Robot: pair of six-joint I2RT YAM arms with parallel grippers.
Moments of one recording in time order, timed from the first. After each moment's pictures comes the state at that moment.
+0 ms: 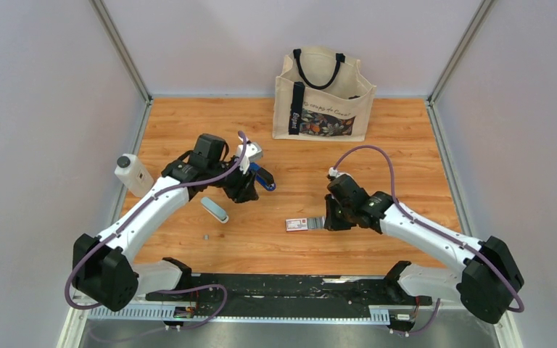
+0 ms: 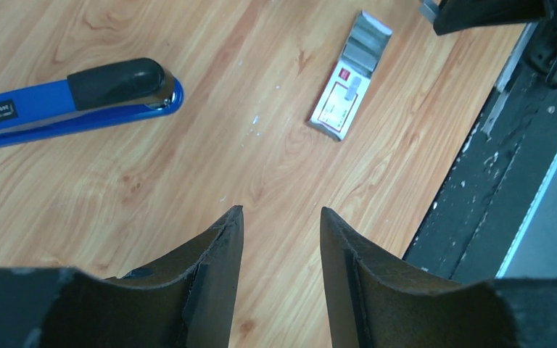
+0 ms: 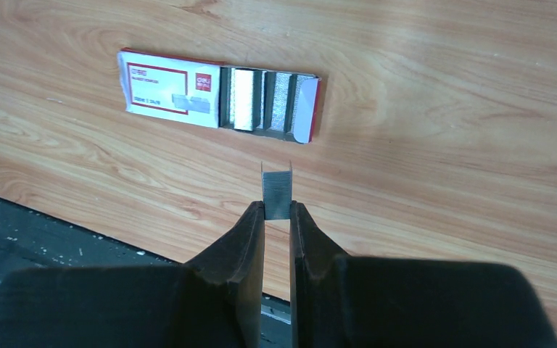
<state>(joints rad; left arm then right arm) -0.45 1.23 1.00 -0.61 0.59 0.24 0.76 1.14 0.73 -0.62 0.03 0.61</state>
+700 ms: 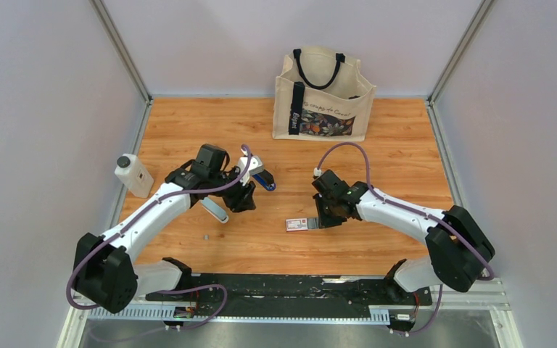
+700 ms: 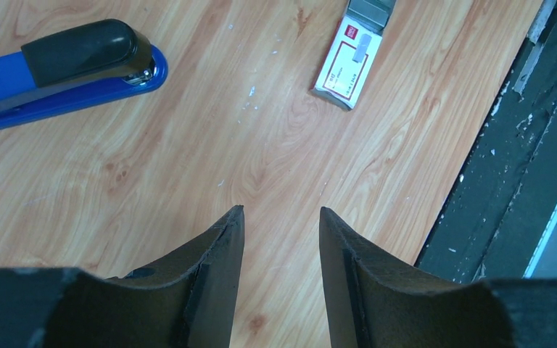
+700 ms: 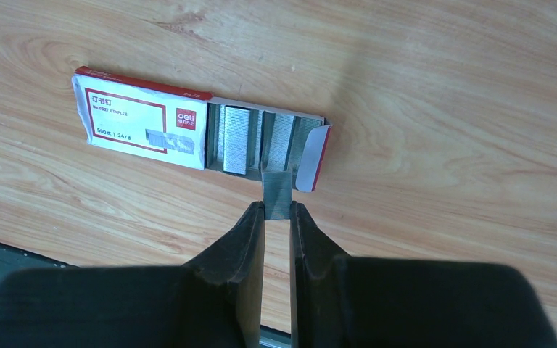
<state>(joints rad) -0.45 1.22 0.88 -0.58 0.59 0.35 0.76 1.41 0.82 -0.58 0.02 0.53</state>
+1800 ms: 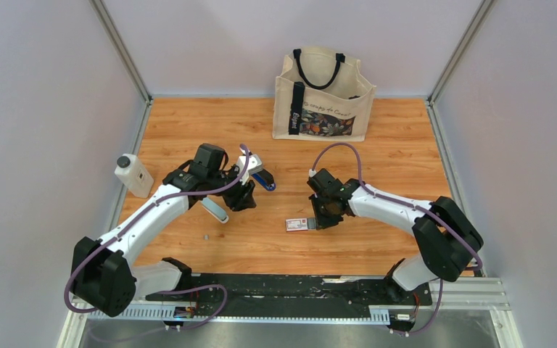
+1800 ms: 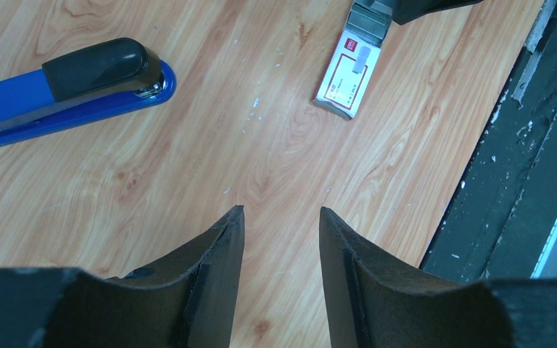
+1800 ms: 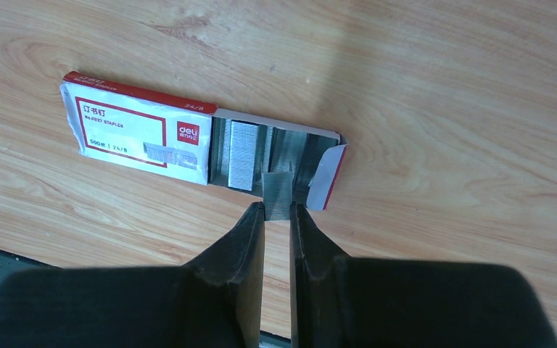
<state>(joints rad) -0.45 1.19 0.88 -0.56 0.59 0.35 0.76 1.50 0.86 -0.58 -0.01 0.52</state>
